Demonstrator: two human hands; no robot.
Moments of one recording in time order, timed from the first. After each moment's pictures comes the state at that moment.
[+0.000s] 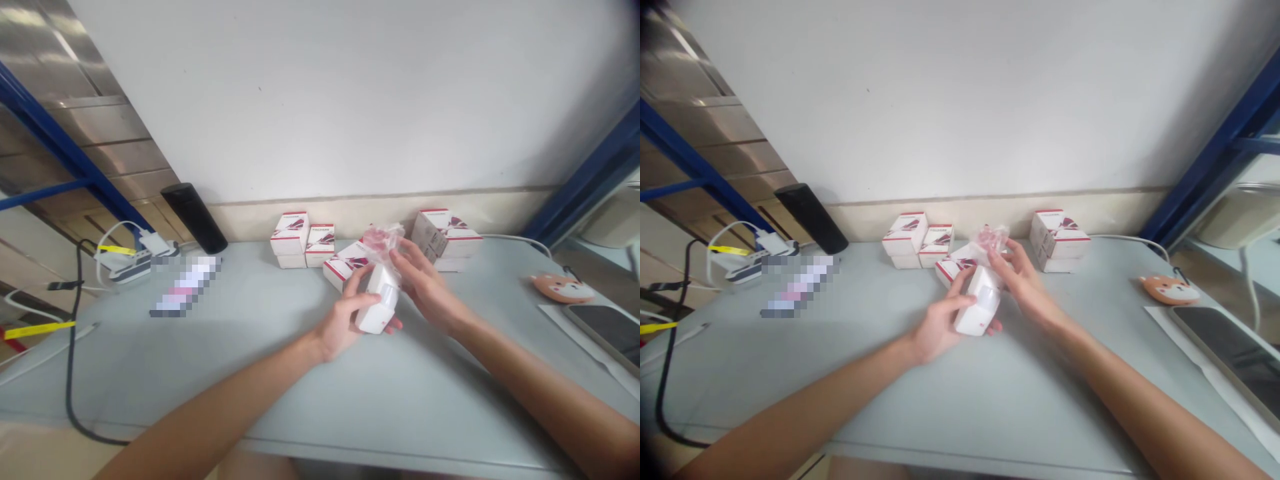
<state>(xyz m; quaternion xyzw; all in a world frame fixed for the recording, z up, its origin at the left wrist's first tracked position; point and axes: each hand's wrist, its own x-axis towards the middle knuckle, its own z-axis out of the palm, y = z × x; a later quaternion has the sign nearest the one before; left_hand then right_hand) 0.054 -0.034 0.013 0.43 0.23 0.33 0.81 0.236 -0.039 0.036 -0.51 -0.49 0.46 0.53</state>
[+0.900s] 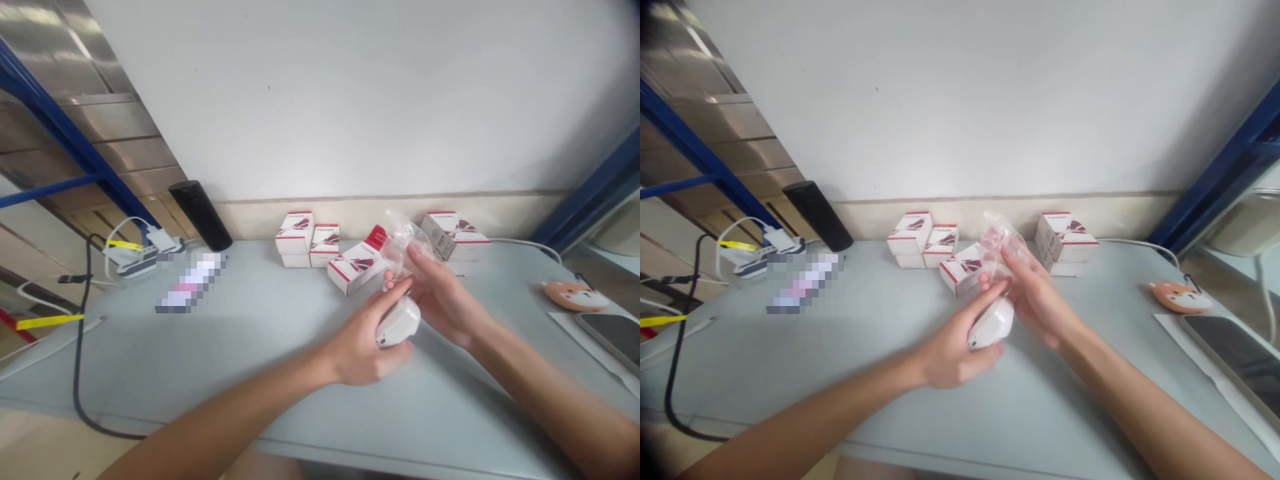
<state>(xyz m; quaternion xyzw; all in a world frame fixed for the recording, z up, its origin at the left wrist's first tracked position) 0.050 -0.059 0.021 0.79 0.25 0.30 0.47 0.231 -0.056 0.059 -0.37 -0.38 0.65 0.54</state>
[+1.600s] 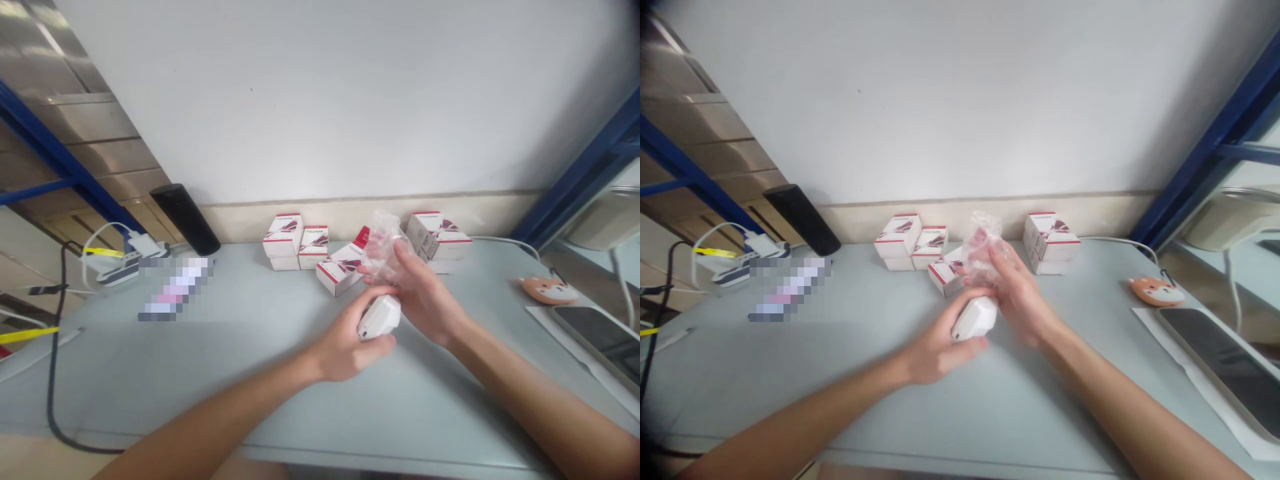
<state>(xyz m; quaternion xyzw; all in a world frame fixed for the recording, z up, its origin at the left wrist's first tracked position) 0.051 -0.058 0.027 0.70 0.25 0.29 0.60 0.228 -0.057 0.061 -0.38 -0.38 0.63 0.56</state>
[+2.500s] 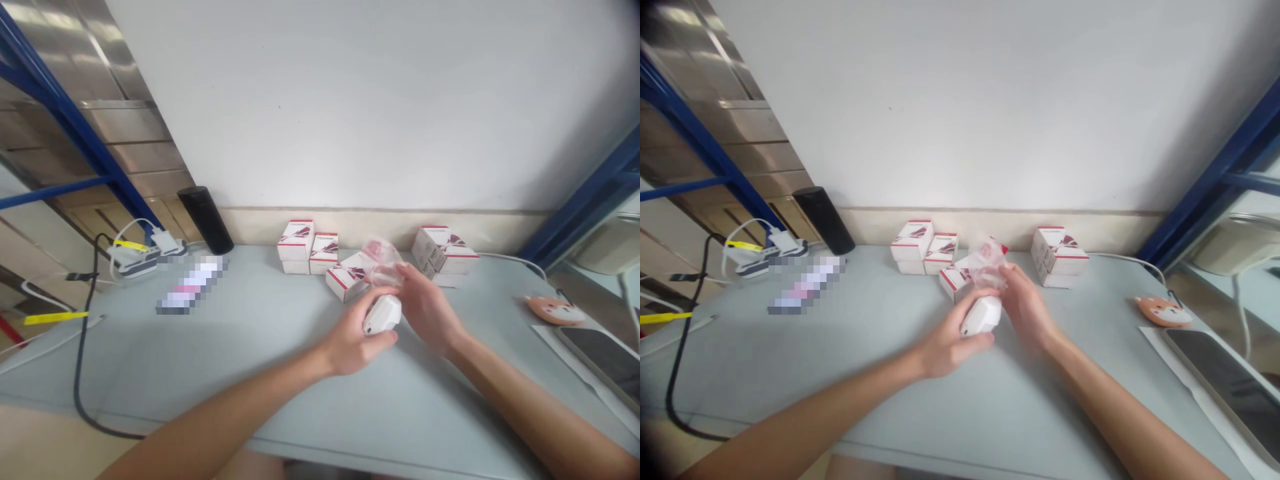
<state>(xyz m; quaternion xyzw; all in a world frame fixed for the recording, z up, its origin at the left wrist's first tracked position) 0.051 -0.056 0.030 0.69 0.29 0.32 0.58 0.224 -0.049 0.047 -0.41 -0.37 0.62 0.56</state>
